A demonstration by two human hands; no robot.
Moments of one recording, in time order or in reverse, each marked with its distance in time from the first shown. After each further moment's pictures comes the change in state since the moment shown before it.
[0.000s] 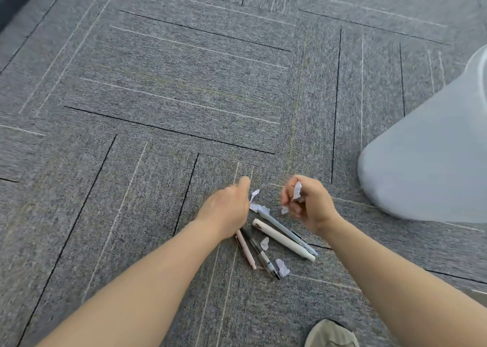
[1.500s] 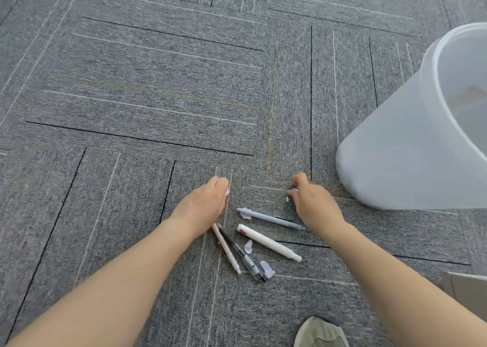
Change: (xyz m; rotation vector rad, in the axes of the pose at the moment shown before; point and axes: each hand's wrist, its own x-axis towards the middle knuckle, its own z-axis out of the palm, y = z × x) left_hand 0.019 -0.014 -0.003 0.153 -0.044 0.097; right_hand -0.008 0.007 -0.048 -1.397 0.251 -0.139
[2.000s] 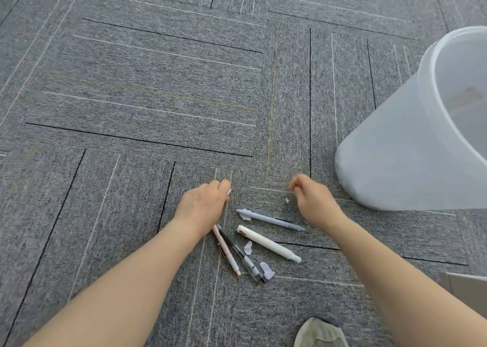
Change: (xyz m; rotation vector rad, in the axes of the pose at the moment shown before) left_hand 0.002 0.000 0.006 0.216 0.060 -0.010; right_hand 0.004 -0.001 -0.012 0.314 -0.095 0.110
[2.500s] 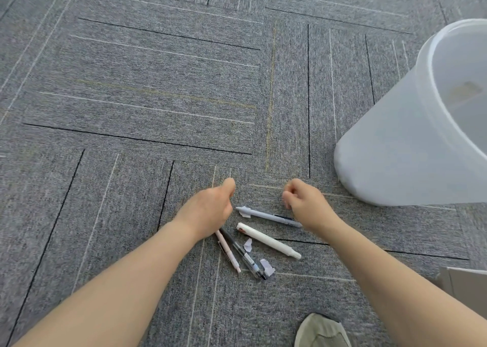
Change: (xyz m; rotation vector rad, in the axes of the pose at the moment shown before) left_hand -0.006 0.007 -0.008 -0.352 -0.088 0.028; right_hand -0.011 -0.005 0.013 0.264 -0.064 0.028
